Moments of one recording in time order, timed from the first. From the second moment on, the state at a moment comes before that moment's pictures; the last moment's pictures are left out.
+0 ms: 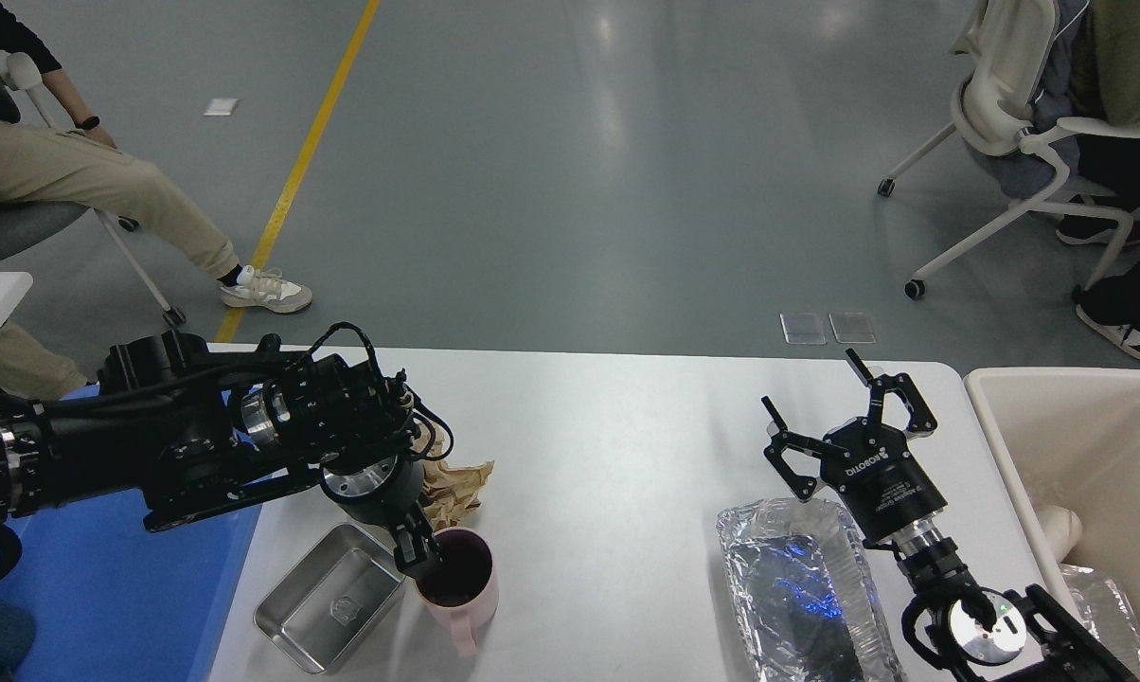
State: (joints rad) left arm -1.18 0.31 0.17 -1.17 2.03 -0.73 -0.37; right arm 0.18 -0.13 1.31 0.92 0.09 0.81 -0.07
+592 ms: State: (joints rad) left arm -1.14 0.28 0.19 -1.11 2.03 -0.67 -0.37; right arm 0.18 -0.13 1.31 0.92 0.09 0.82 -0.07
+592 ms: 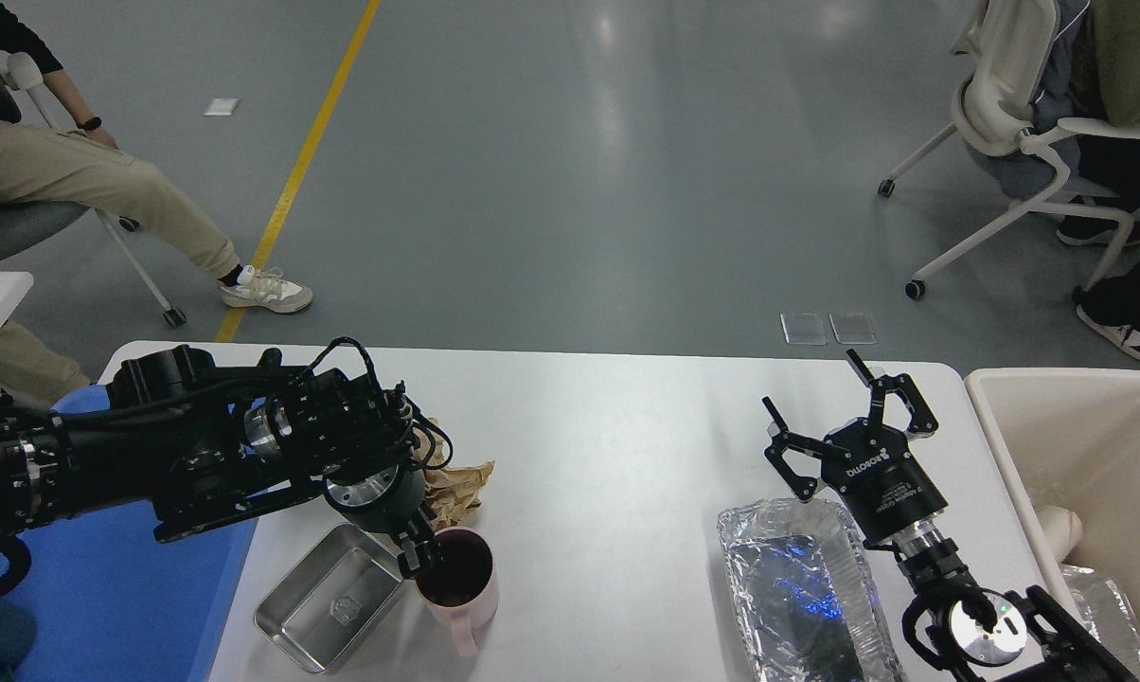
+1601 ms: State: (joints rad) left arm -1.15 0.28 0.13 -1.13 2.02 -0.63 -0.38; right arm 0.18 -0.13 1.31 0.92 0.09 0.82 -0.07
